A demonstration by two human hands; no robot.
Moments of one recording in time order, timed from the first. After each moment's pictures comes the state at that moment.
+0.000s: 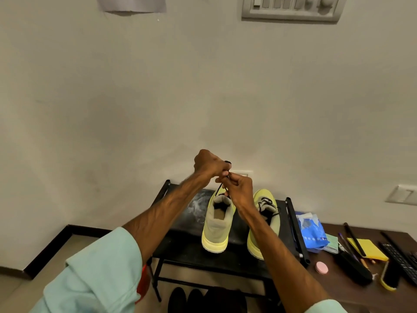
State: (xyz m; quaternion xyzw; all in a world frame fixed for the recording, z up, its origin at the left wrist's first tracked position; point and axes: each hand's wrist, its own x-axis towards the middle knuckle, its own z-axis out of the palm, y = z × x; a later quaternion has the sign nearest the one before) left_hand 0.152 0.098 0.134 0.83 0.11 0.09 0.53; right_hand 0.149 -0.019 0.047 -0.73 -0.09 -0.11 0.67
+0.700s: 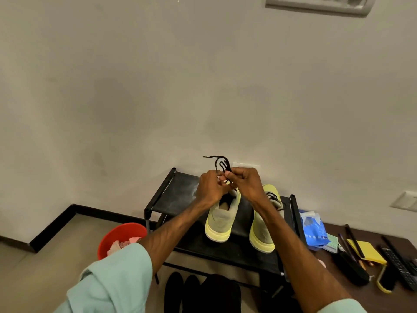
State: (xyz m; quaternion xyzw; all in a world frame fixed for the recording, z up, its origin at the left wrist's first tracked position) left_hand 0.129 0.106 0.031 0.86 0.02 0.14 0.48; right_hand 0.145 -0.030 0.061 -0.80 -0.18 -0.04 0.58
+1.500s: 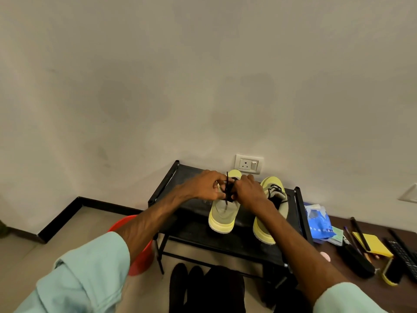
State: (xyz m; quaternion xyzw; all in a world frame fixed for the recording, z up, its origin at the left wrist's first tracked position) left_hand 0.133 0.154 0.028 0.93 -0.22 -0.02 0.29; right_hand 0.139 -0.031 0.029 -0.98 -0.21 0.00 -0.02
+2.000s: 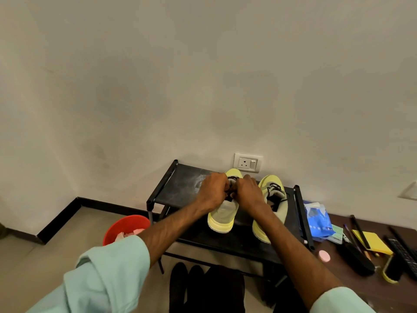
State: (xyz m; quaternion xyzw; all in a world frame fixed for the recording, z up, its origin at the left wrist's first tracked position) left_hand 0.120 0.102 0.015 0.97 -0.04 0.10 0.20; right_hand 0.140 -0.030 0.017 -0.99 -0.14 -0.02 0.08
